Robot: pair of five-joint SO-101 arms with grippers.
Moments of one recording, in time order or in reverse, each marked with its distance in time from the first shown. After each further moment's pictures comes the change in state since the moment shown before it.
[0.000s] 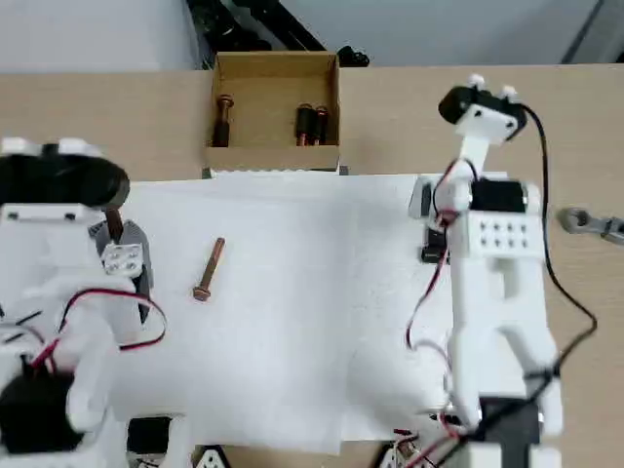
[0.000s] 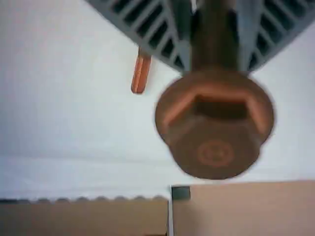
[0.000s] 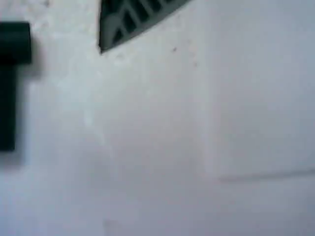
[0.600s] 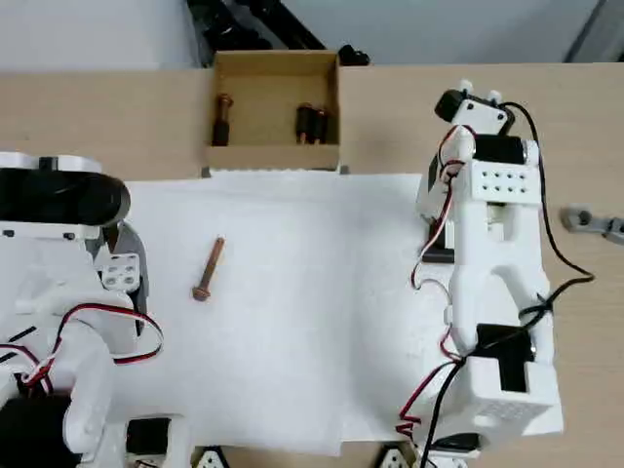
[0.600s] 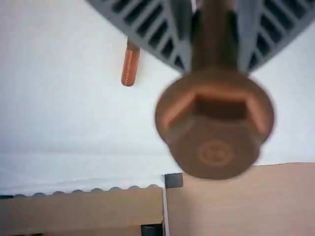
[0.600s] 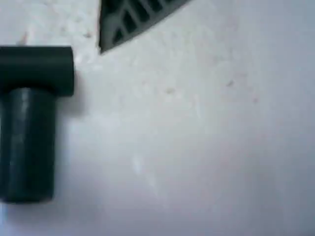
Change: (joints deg) left arm 0.0 -1.5 0.0 0.0 -3.1; right arm 2.7 18.2 -18.1 15.0 5.4
